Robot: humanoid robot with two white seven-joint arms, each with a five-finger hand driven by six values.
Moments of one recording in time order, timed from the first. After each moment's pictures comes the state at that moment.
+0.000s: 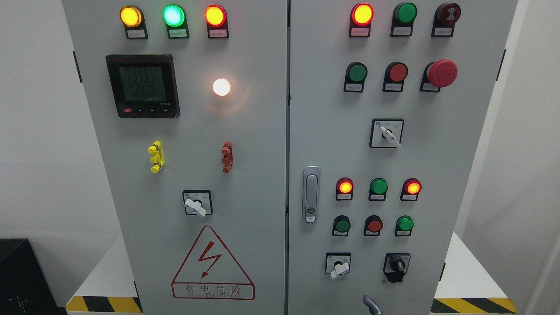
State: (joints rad) left arm -0.08 -0.11 0.00 0.00 0.08 -0.07 -0.06; right arm 0.24 0.11 0.18 -2.00 0.28 -0.05 -0.05
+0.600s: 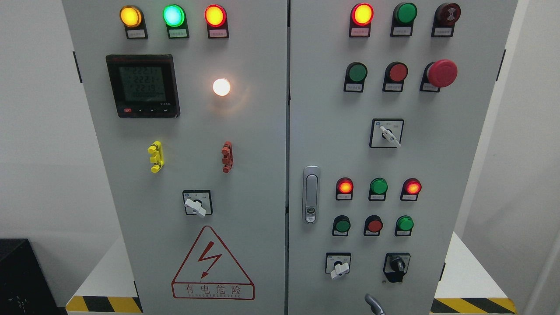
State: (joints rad) left arm -0.08 -0.11 0.00 0.00 0.08 -0.07 -0.06; right arm 0.23 0.11 0.17 -2.00 0.28 -0.05 -0.05
